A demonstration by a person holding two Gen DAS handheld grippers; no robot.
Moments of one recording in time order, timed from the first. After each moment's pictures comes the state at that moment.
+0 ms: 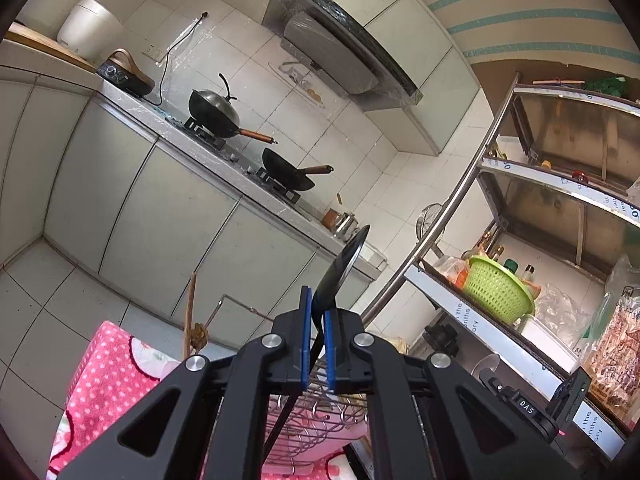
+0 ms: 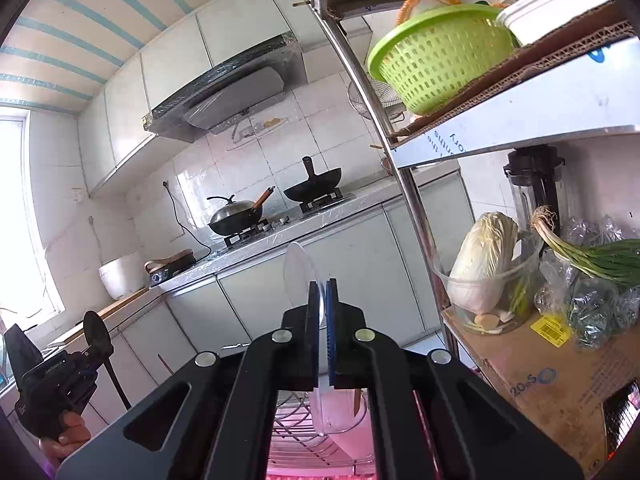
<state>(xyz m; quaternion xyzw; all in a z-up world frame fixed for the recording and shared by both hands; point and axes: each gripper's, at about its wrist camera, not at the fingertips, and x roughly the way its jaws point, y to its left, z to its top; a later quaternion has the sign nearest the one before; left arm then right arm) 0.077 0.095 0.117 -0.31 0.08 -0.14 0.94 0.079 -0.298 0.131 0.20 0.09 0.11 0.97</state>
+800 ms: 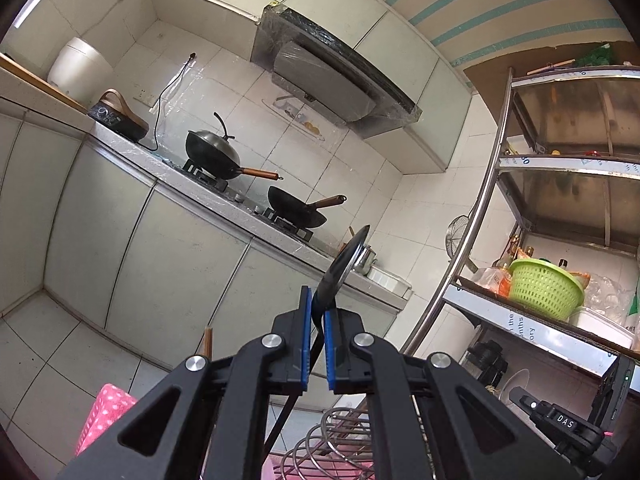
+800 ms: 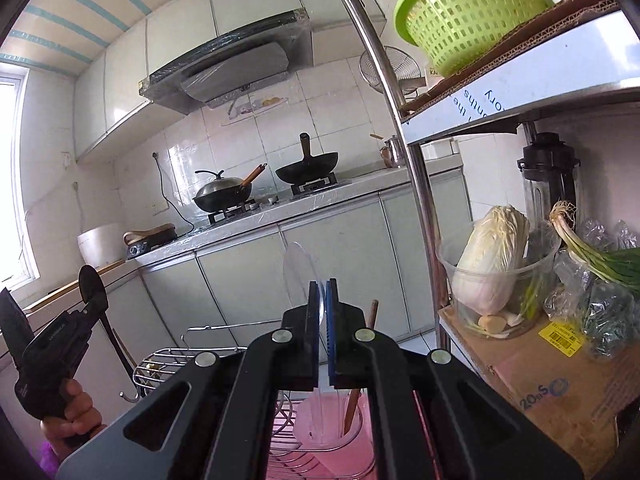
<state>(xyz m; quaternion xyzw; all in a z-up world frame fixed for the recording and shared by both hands) 0.148 0.089 0.076 -0.26 0.01 -0.11 0.96 0.129 -0.263 0.094 0.15 0.11 0.09 0.98</state>
